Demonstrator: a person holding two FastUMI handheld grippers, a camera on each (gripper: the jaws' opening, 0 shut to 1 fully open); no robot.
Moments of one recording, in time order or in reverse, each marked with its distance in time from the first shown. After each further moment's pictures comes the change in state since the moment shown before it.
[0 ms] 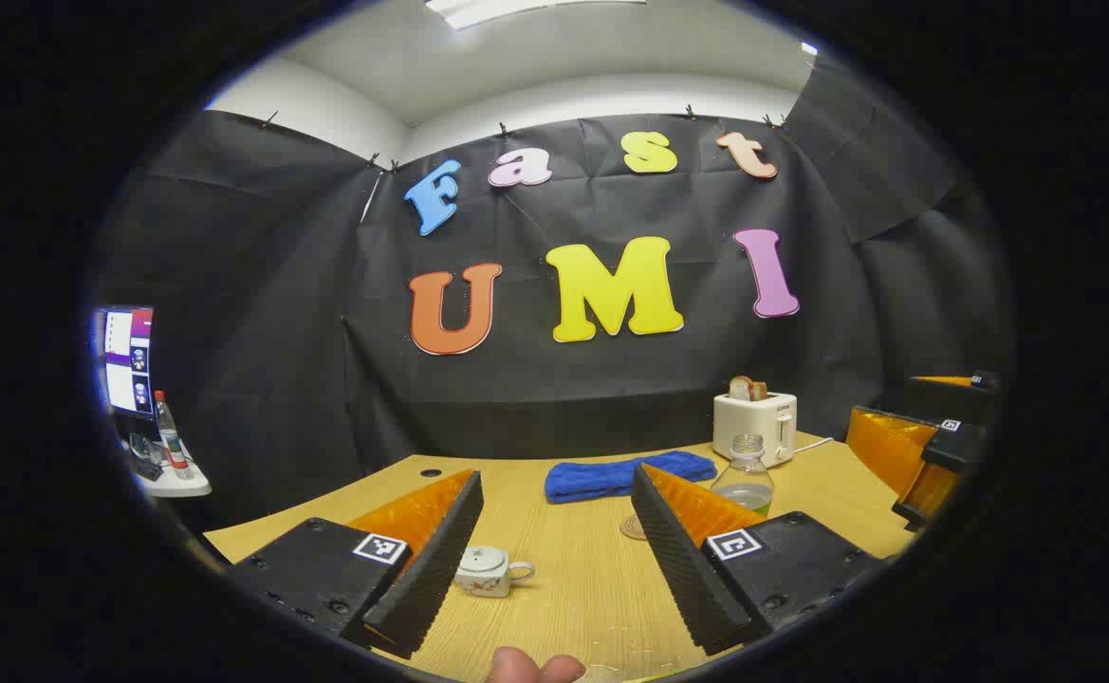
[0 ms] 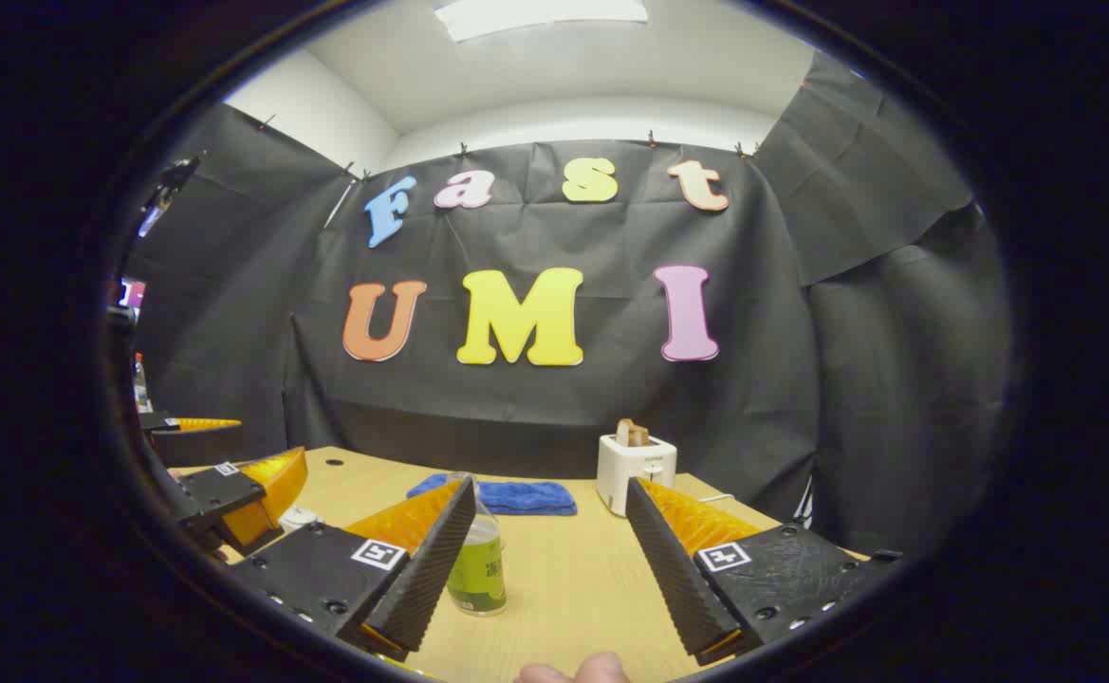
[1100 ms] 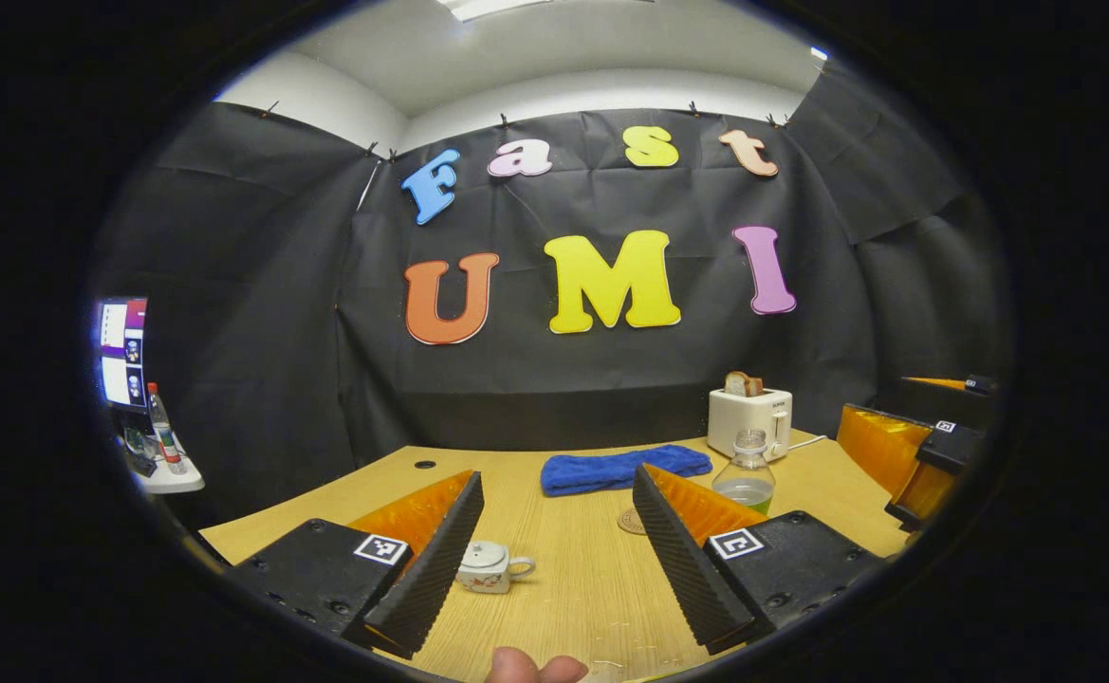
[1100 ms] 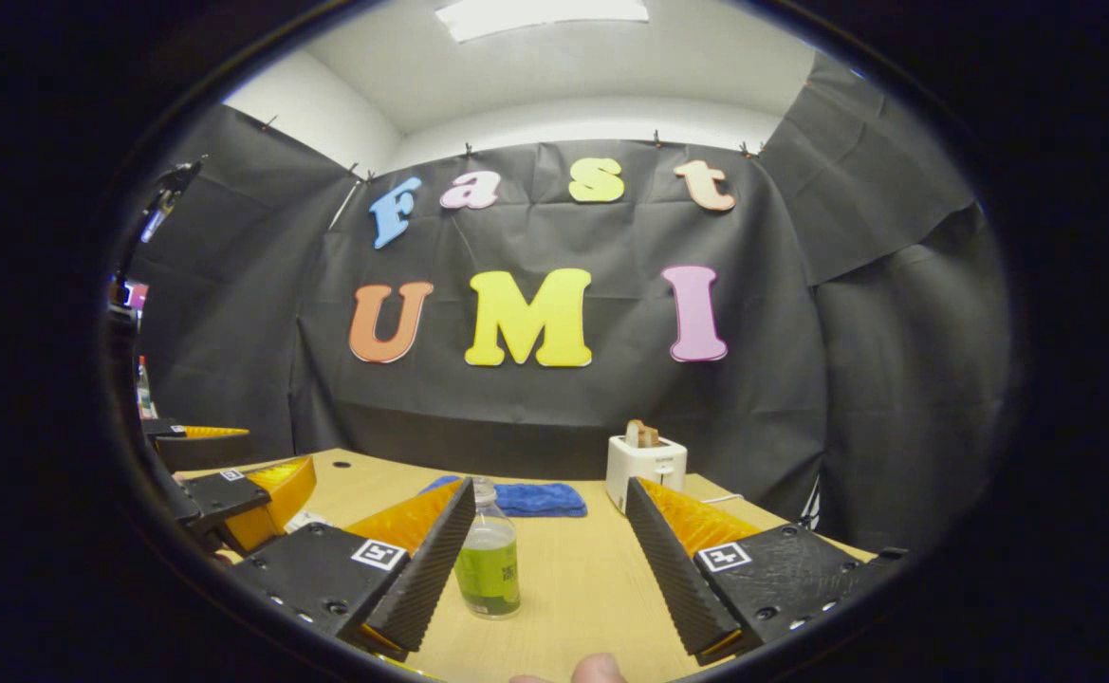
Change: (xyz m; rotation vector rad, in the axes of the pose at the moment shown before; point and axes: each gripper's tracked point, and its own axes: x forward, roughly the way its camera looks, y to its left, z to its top) left arm 0.001 0.008 -0.005 -0.043 0.030 -0.009; right arm 0.003 0.015 -0.004 -0.004 0.010 0.018
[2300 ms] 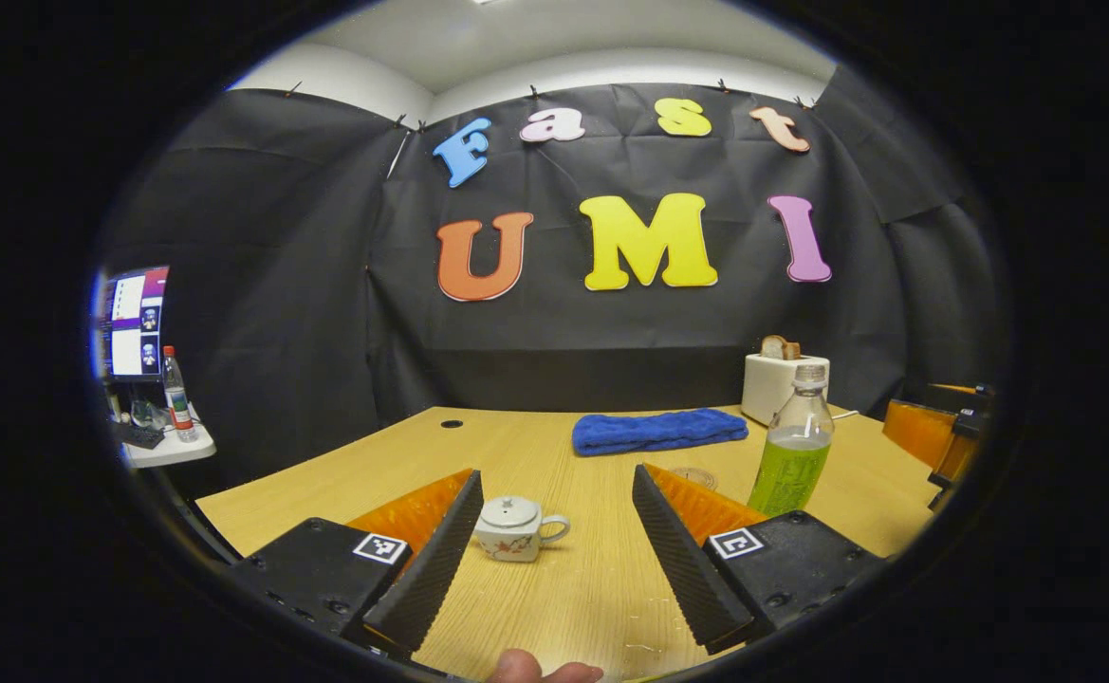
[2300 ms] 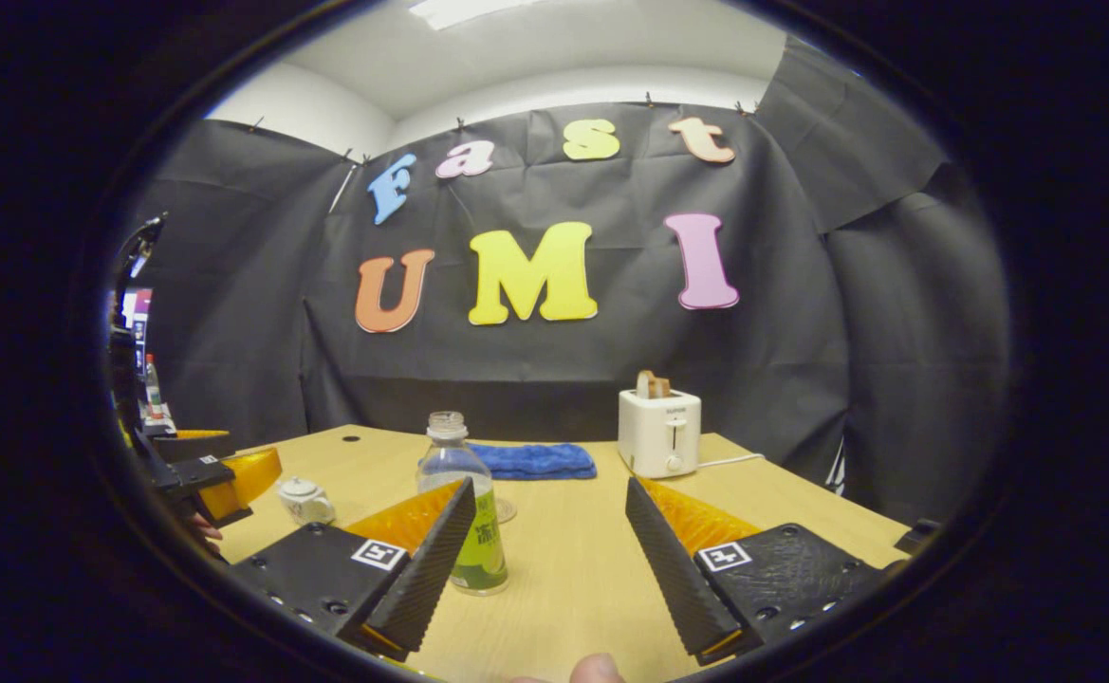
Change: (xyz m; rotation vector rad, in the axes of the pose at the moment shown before) left arm 0.010 0.032 -0.070 -0.022 0.115 0.096; right arm 0.022 -0.025 -0.061 0.048 0.108 0.057
